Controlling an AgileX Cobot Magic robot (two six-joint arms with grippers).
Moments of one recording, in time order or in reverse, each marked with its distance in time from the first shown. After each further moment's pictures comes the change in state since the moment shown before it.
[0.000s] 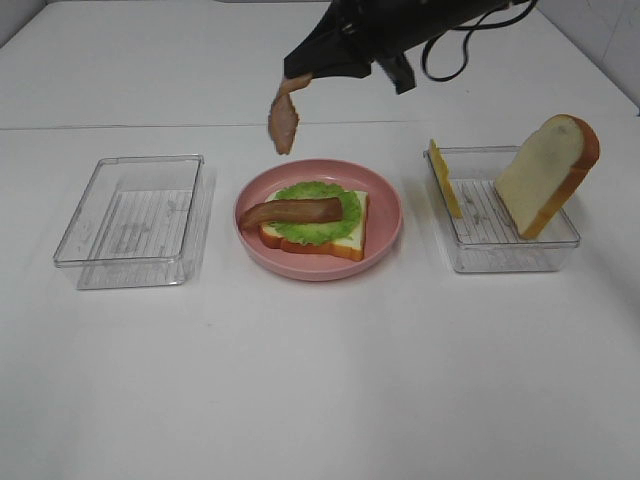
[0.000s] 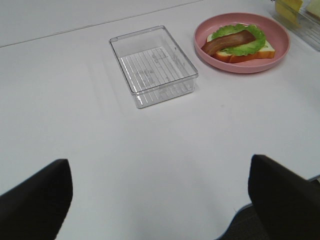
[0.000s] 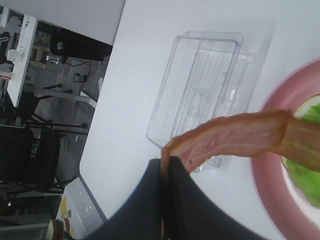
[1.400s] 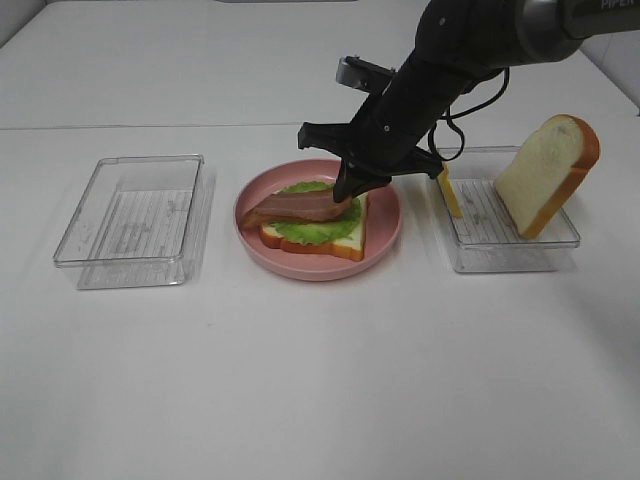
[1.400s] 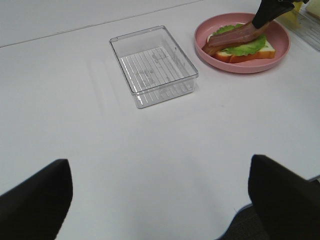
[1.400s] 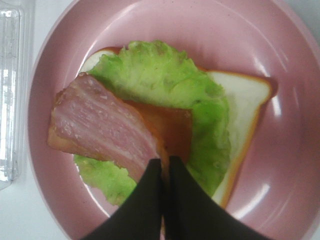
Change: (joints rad) left arm 0.000 0.000 0.000 0.000 -0.001 0.000; right arm 0.095 0.178 -0.001 -0.702 -0.214 0.513
